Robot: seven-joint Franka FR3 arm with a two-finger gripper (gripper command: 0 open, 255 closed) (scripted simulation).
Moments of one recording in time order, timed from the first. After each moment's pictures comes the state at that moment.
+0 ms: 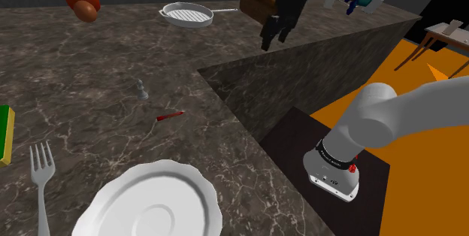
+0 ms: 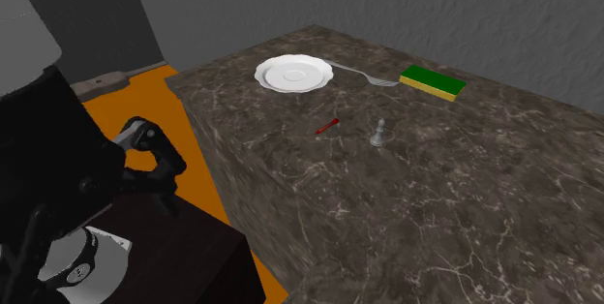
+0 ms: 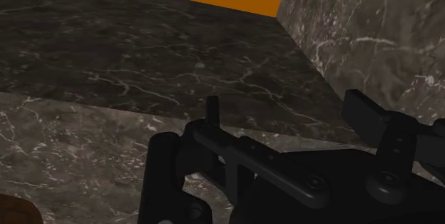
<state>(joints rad) 0.05 -0.74 0.12 -2.40 0.02 1.75 0.20</state>
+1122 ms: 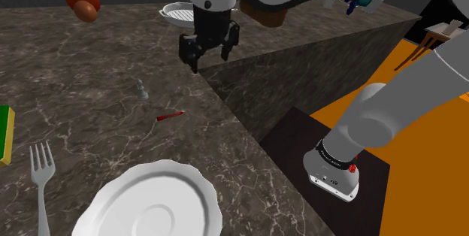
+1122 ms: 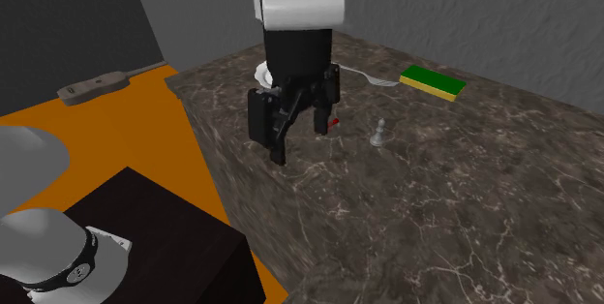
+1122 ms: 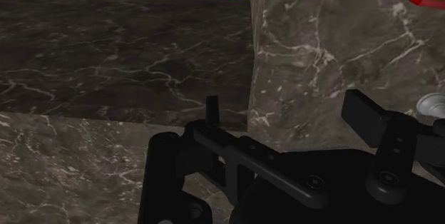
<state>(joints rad) 0.03 -0.27 0.58 -2.03 -0.04 1.81 0.80</state>
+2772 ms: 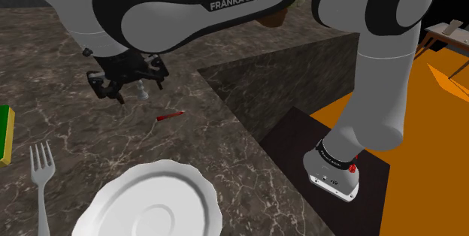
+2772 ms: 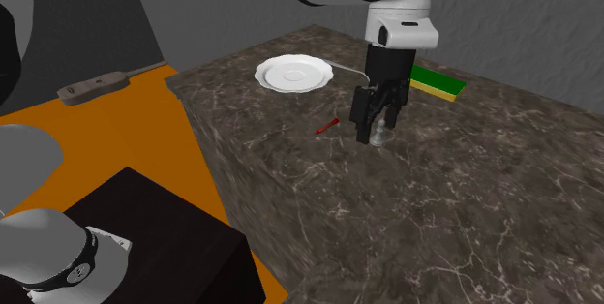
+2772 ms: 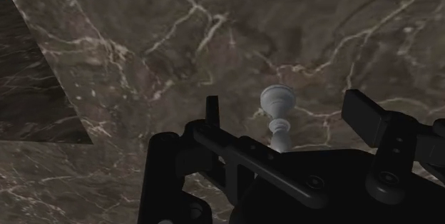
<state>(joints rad) 0.27 0.46 0.71 -1.42 -0.51 1.63 1.34</state>
